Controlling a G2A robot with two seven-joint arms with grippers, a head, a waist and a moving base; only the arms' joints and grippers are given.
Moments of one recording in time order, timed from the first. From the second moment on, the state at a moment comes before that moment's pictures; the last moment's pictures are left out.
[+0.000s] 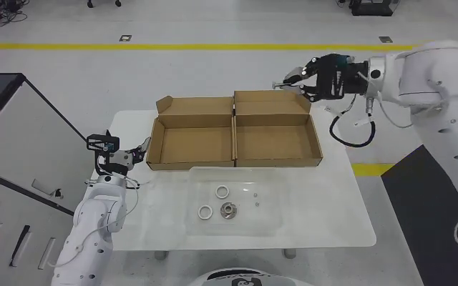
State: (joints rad) left arm 1.73 -1.15 -1.60 -1.80 1.33 0.00 0.00; right arm -0.53 -0.72 0.90 -1.65 -0.92 -1.01 0.28
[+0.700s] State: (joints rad) left arm 1.73 -1.15 -1.60 -1.80 1.33 0.00 0.00; right arm -0.08 -0.88 0.17 -1.29 -0.88 -1.01 0.61
